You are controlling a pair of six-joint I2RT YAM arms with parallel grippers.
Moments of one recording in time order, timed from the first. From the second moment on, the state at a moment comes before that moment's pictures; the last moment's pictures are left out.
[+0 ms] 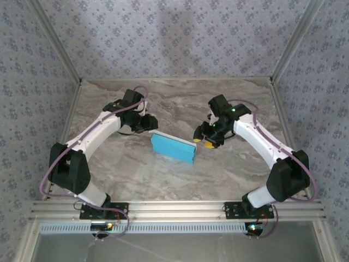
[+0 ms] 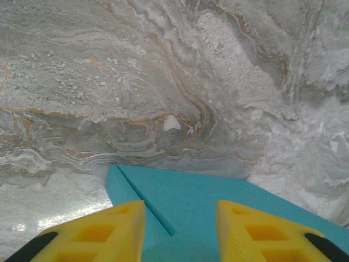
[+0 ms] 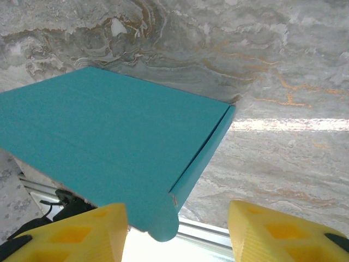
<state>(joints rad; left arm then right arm) -0.43 1.56 1.27 -0.79 0.35 -0.52 0.46 1.48 1.27 -1.07 -0.44 0.74</state>
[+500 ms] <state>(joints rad) -0.43 1.53 1.24 -0.73 0.35 -0.63 0.47 1.44 1.21 -0.98 -0.52 0.87</state>
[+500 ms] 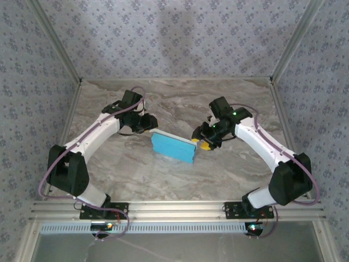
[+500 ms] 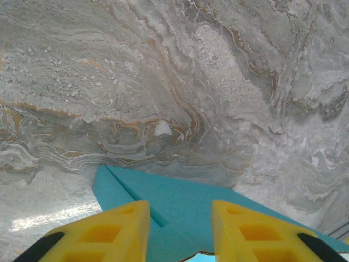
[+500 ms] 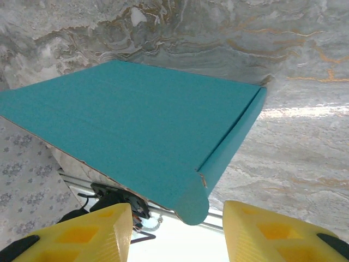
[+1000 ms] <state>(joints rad) -0.45 1.47 1.16 -0.67 0.37 -0.74 0.48 1.44 1.21 -0.92 -0.55 0.92</state>
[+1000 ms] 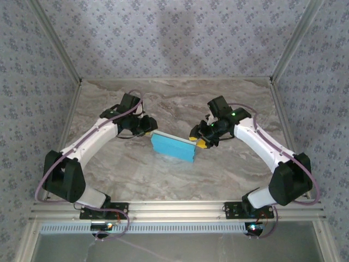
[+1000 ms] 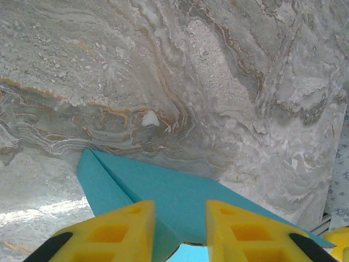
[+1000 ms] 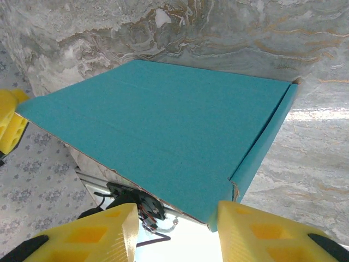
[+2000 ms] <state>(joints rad) -0.45 1.36 1.04 -0.61 0.35 -0.81 0.52 1.47 1.23 -0.98 -0.46 0.78</state>
